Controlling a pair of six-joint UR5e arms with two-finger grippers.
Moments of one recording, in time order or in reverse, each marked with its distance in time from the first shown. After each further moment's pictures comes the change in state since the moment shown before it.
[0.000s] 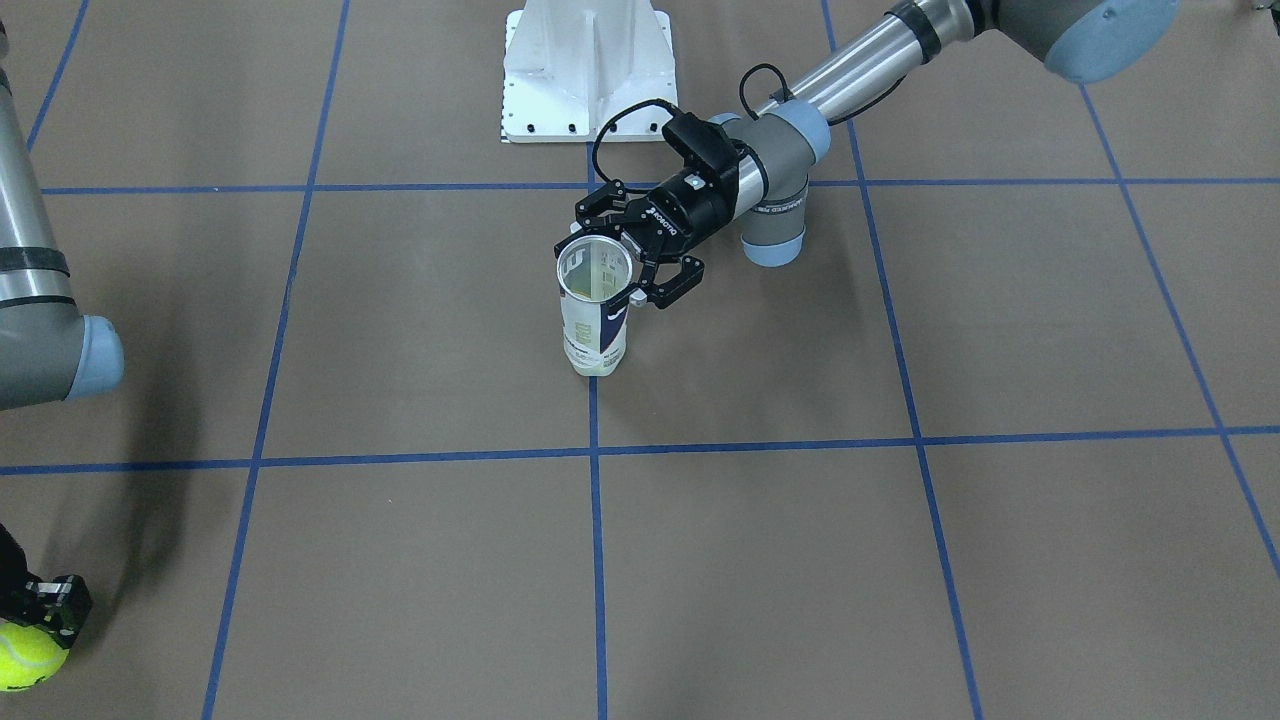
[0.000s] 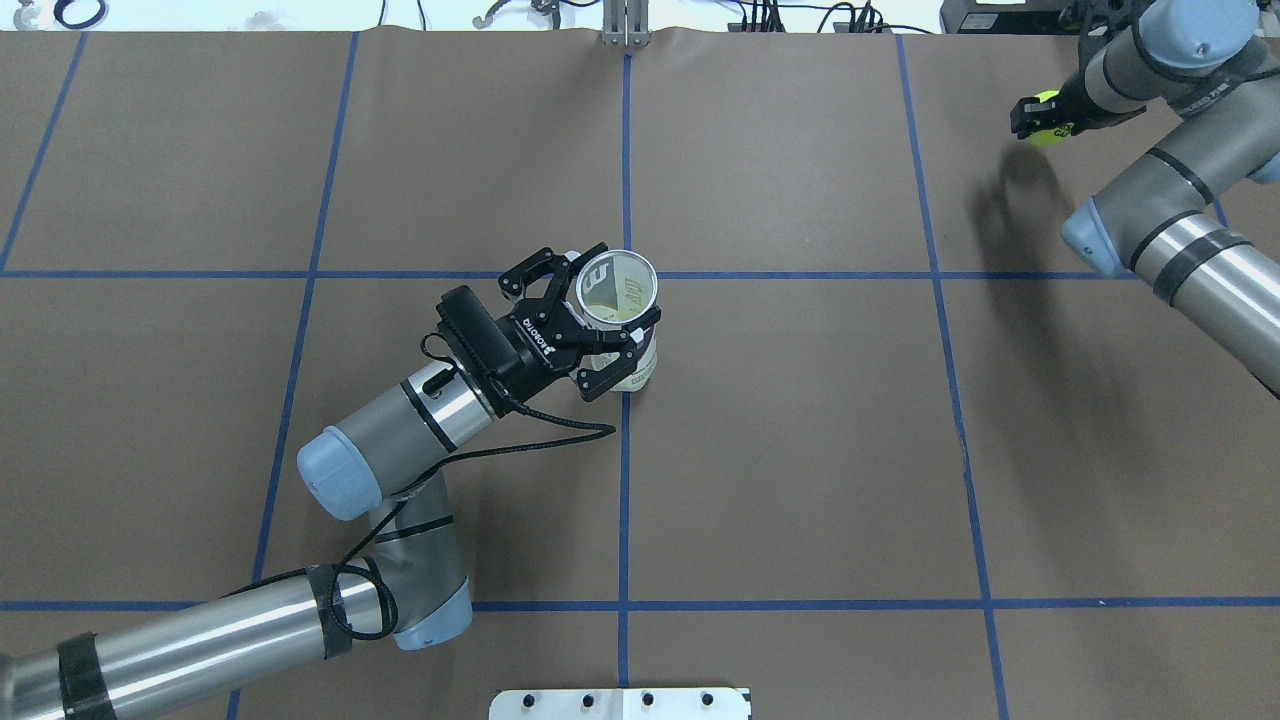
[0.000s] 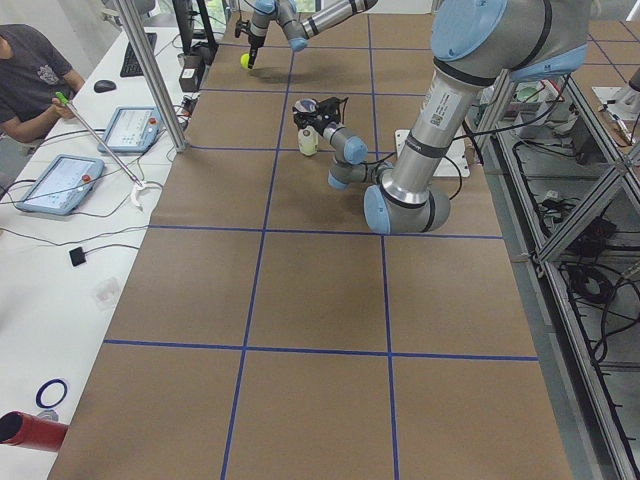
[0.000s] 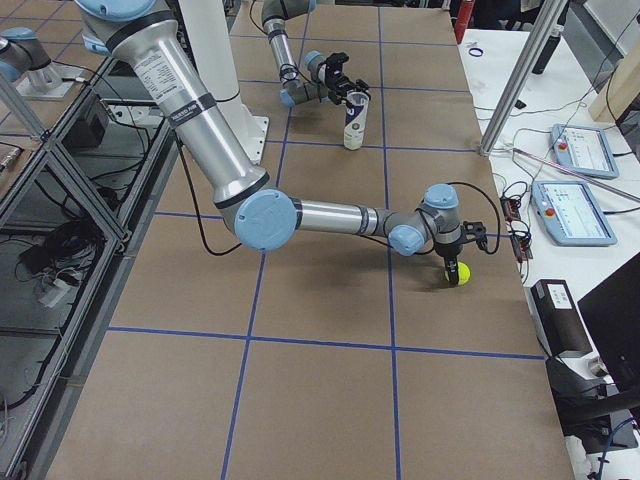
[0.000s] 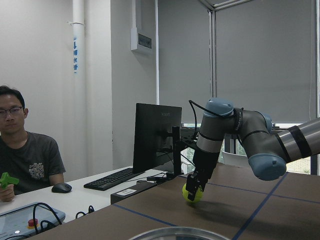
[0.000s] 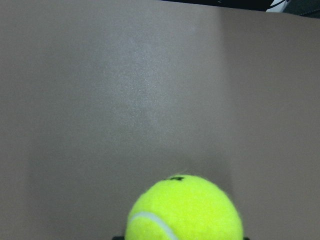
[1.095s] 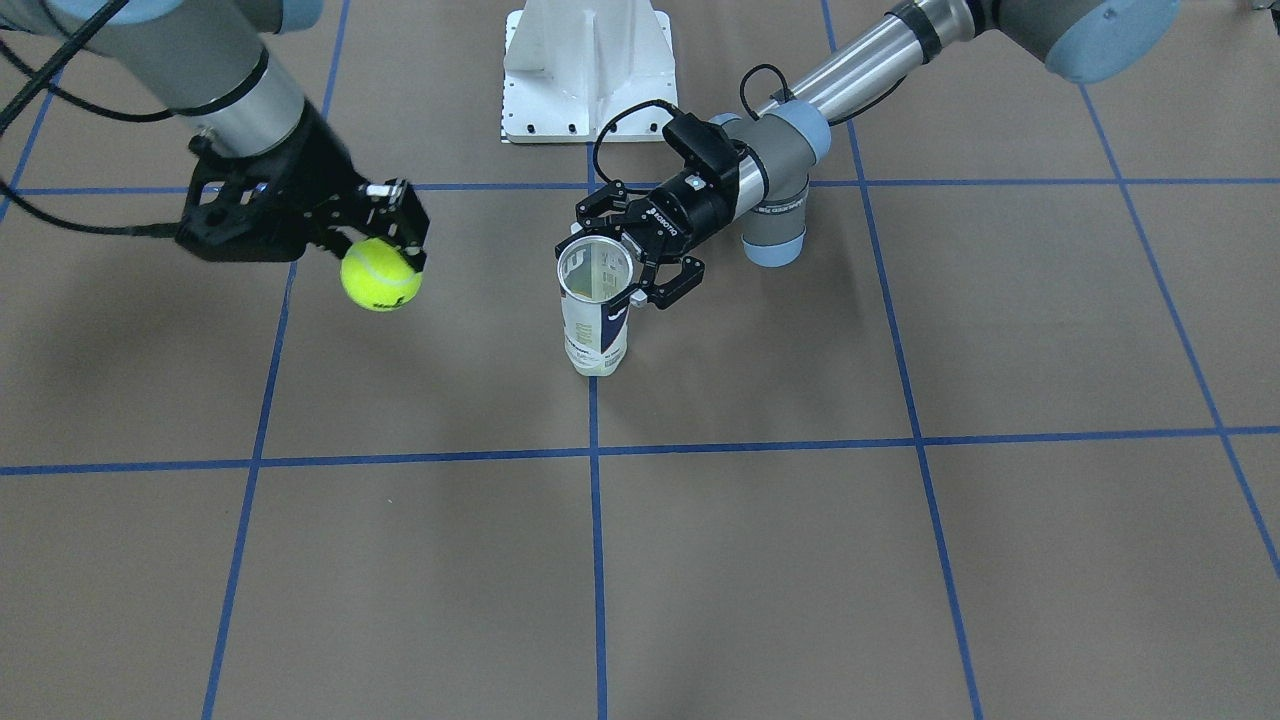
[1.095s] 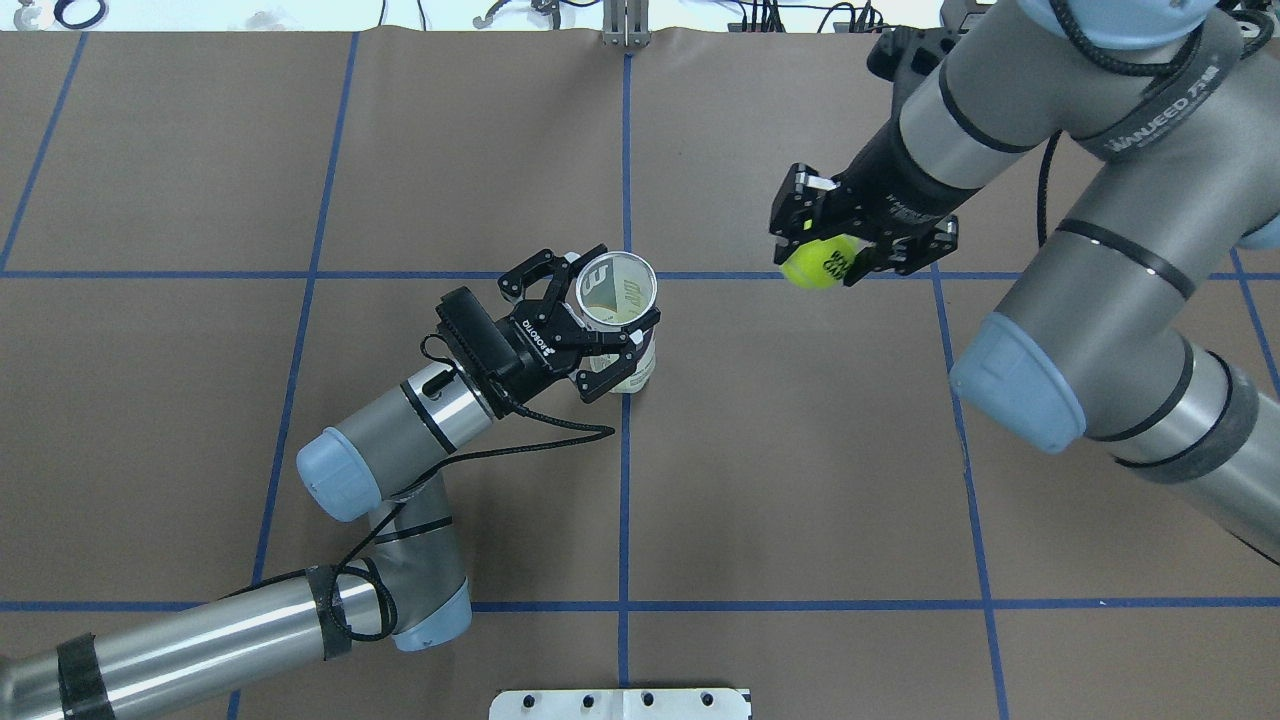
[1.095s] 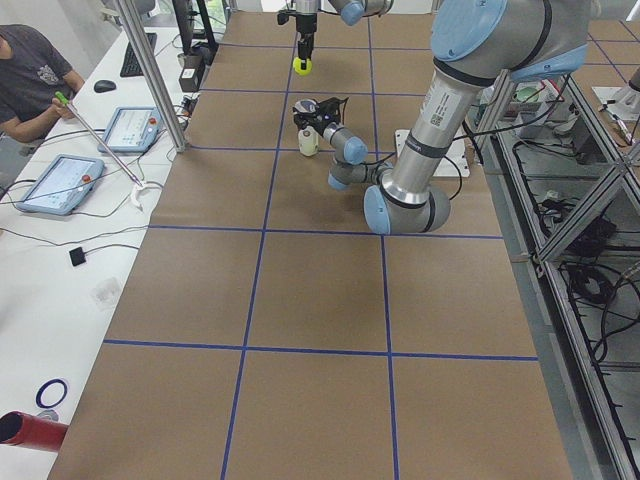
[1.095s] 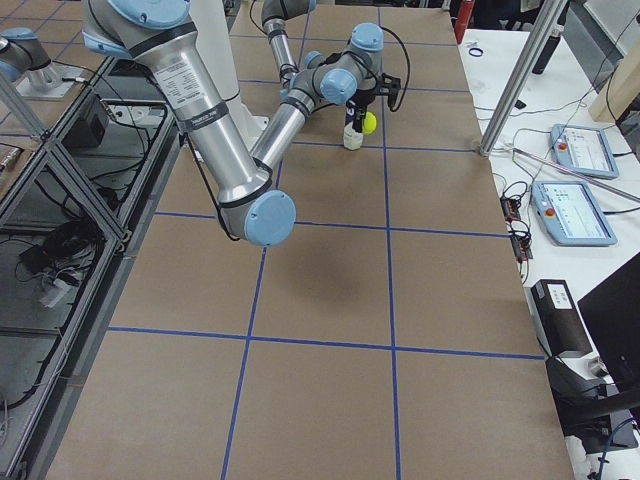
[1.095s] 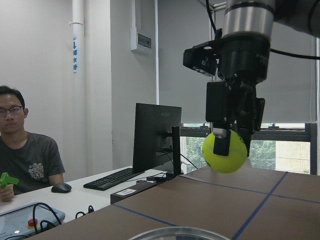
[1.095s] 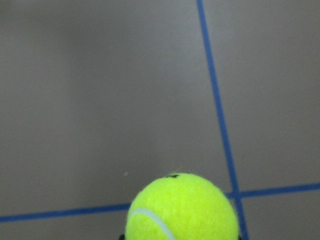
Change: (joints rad) left arm 0.001 0.002 0.002 0.001 -0.001 0.000; right arm -0.304 0.016 0.992 -0.772 0.341 0.588
